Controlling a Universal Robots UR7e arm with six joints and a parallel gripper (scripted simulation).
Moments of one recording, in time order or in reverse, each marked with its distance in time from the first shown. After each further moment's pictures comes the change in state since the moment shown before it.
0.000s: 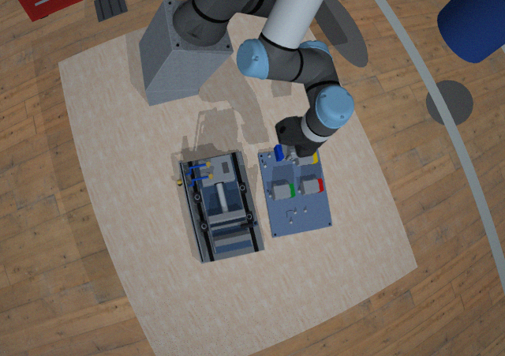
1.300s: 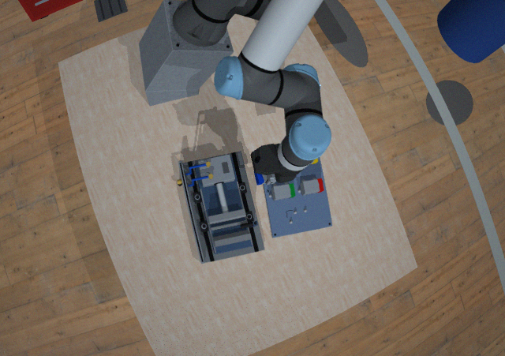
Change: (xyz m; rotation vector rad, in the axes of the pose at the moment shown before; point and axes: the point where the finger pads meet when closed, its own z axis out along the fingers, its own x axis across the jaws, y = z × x) arm -0.051 -0.065 0.002 -0.003 0.004 -0.012
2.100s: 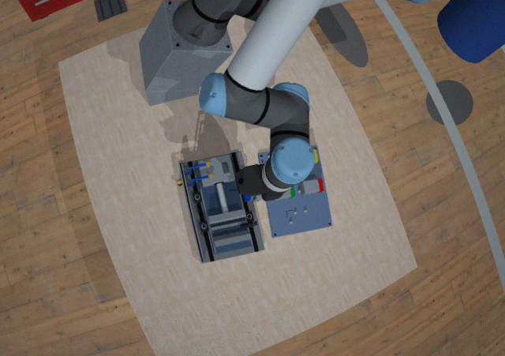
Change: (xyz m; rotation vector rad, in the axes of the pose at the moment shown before) arm -0.036 -0.042 0.003 -0.001 0.001 -0.006
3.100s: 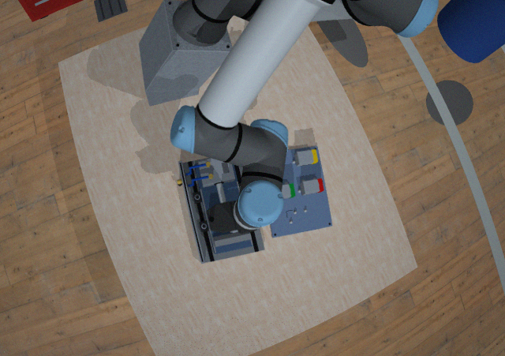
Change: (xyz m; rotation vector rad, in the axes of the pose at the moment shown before) arm -0.064 -0.075 0.001 0.001 -0.004 0.003
